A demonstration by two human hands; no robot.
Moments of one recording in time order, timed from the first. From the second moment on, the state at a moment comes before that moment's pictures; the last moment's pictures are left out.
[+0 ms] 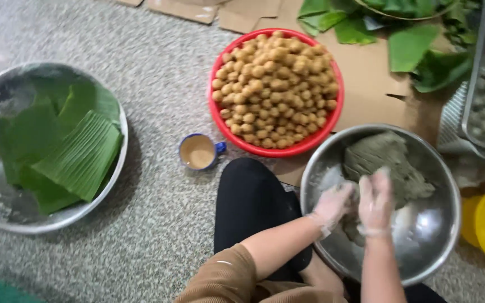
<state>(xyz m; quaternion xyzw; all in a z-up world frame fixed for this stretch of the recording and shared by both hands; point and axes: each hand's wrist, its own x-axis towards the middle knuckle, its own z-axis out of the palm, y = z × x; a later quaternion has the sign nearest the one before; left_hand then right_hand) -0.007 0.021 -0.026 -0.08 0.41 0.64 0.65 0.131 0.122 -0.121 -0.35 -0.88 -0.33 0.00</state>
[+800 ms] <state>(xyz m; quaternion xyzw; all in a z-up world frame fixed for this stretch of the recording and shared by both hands) 0.005 0.020 -0.071 0.33 0.61 0.40 0.60 0.032 0.117 0.060 -0.43 -0.58 0.56 0.40</state>
